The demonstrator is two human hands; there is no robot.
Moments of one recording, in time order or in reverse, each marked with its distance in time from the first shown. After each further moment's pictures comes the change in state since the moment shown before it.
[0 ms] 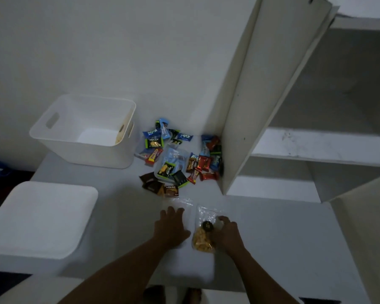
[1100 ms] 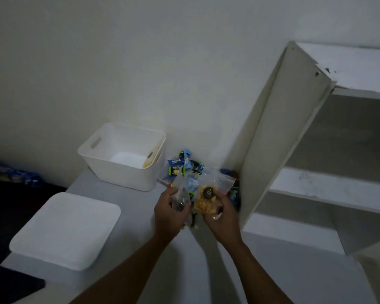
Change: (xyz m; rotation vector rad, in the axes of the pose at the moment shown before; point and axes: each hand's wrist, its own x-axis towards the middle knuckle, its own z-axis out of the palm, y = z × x) left_hand -0.022 -0.022 -0.102 -0.819 0.960 0.192; right_hand -0.003 -0.138 -0.023 0.305 0.254 -0.714
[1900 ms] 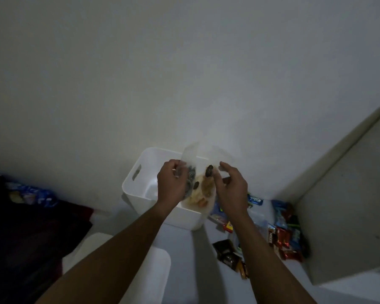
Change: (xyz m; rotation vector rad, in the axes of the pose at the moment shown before) left_hand 0.277 -0.065 -0.146 -0.100 0.057 -0.117; right_hand 0.199 -0.143 0.209 -0.065 0.272 -0.105
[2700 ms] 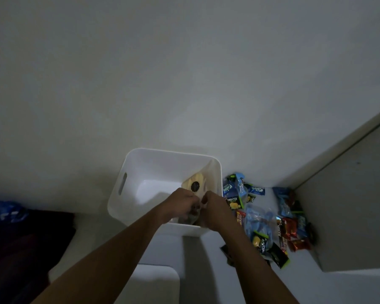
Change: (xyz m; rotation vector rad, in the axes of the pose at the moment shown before) left_hand 0.058 -0.074 0.033 0.141 -0.960 -0.503; right_hand 0.011 0.021 0.073 -0.572 -0.652 0.469
